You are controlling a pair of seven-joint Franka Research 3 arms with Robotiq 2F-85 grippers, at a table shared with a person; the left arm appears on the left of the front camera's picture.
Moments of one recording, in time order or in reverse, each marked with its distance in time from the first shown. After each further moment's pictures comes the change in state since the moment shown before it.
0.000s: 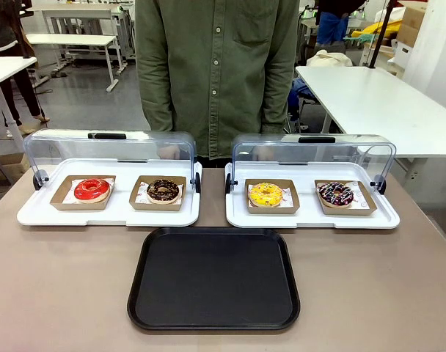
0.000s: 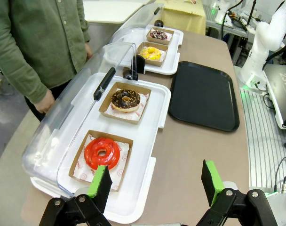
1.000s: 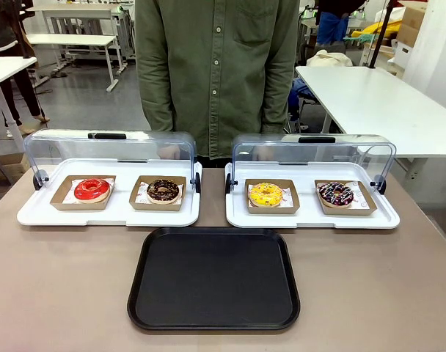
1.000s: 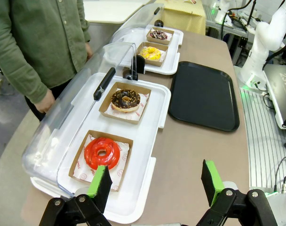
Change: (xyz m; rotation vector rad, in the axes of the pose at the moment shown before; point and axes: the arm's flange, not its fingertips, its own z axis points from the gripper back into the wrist) left arm 0.000 0.000 0.000 0.000 0.000 0.000; right arm 0.000 0.000 0.000 0.000 0.000 0.000
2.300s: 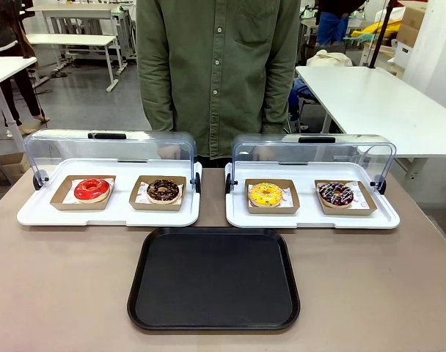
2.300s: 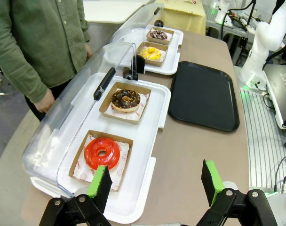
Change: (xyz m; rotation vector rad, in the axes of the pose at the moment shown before) left arm 0.000 0.000 0.000 0.000 0.000 0.000; right arm 0.000 0.000 0.000 0.000 0.000 0.000
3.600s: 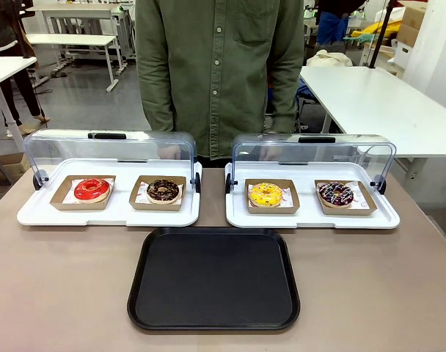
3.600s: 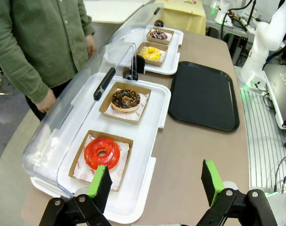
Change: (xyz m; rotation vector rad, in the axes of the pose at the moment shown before) left arm 0.000 0.000 0.000 0.000 0.000 0.000; right arm 0.000 0.000 0.000 0.000 0.000 0.000
